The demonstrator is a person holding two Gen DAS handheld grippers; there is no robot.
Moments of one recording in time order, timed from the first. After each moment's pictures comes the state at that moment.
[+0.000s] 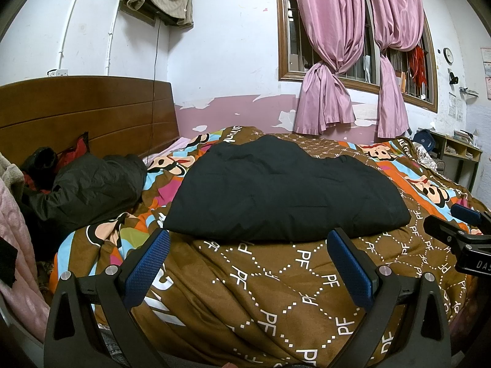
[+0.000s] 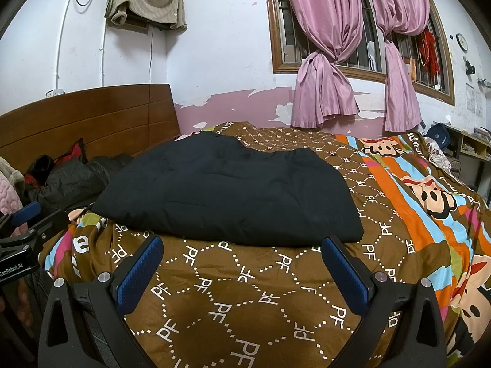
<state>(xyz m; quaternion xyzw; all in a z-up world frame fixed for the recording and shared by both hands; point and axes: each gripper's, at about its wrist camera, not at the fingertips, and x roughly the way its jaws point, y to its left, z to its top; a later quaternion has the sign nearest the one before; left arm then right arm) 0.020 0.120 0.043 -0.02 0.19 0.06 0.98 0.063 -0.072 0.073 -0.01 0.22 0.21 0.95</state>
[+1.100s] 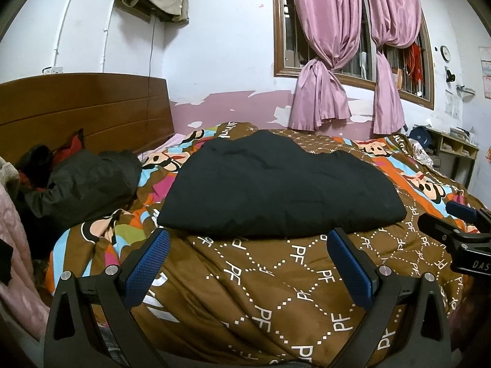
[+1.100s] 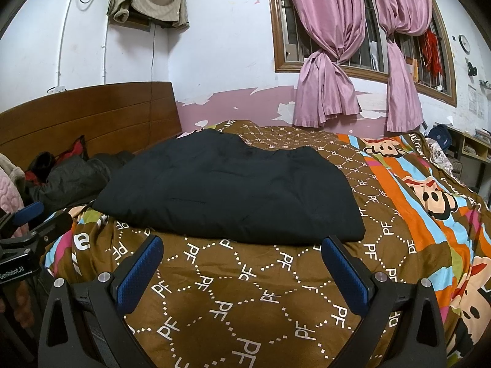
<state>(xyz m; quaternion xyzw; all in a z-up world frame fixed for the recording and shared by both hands) 0.023 0.132 0.040 -0.01 0.20 0.04 0.98 0.058 -0.068 0.068 -0.01 0.22 0.21 0.95</state>
